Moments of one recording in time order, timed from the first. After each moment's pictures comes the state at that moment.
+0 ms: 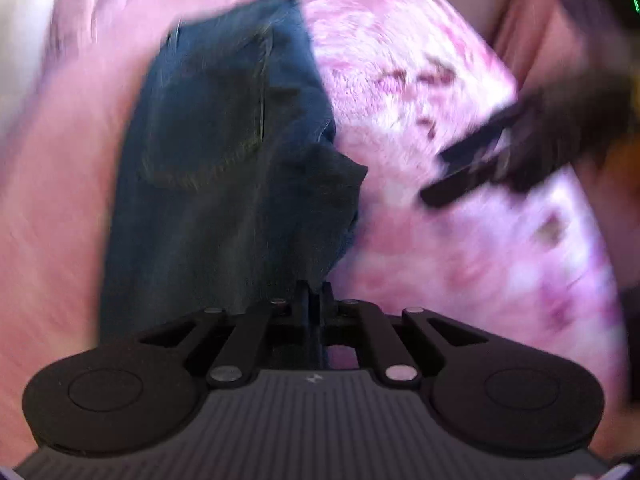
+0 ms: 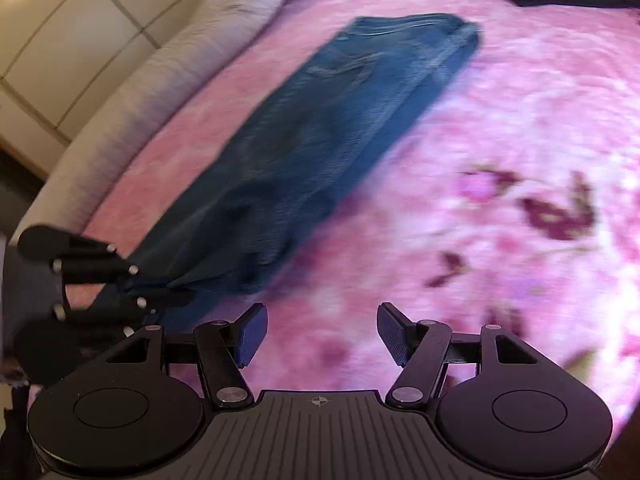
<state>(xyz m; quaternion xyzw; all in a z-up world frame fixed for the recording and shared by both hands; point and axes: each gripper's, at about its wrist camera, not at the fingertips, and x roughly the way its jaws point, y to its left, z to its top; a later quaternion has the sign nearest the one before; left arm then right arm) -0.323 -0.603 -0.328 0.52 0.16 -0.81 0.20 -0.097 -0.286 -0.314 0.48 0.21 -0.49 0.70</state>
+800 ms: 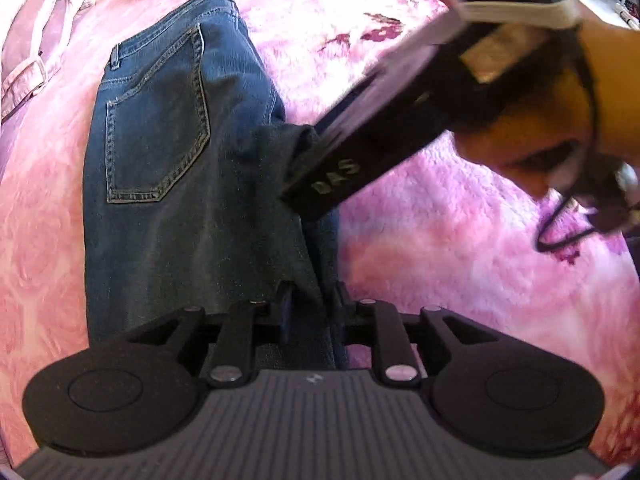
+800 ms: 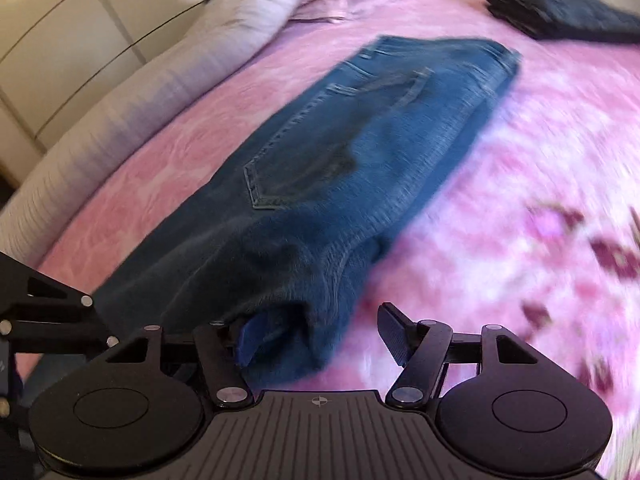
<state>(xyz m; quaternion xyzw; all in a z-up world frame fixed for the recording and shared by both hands) -0.337 -0.573 -0.343 0.57 0.02 -0.81 0.15 -0.043 -0.325 -0.341 0.40 0.22 -0.55 0.69</state>
